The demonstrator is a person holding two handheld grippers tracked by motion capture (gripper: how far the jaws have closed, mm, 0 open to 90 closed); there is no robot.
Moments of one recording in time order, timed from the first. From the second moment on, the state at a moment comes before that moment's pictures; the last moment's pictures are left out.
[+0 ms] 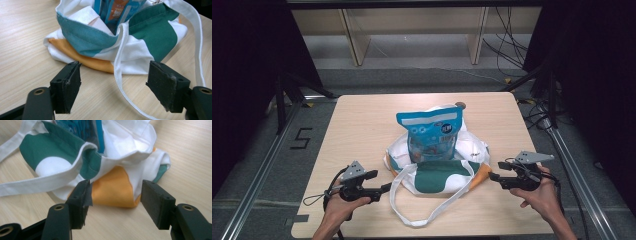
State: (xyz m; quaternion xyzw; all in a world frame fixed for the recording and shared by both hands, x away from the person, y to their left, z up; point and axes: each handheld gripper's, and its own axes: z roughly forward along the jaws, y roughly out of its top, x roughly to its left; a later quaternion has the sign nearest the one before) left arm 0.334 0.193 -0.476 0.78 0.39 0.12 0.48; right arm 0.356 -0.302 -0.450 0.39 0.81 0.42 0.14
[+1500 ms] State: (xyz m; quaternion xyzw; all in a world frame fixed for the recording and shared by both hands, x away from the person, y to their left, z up) left arm 0.276 0.175 -0.502 0.83 0.34 0.14 0.41; right arm 0.290 -0.295 -0.493 0.36 0.85 0.37 0.10
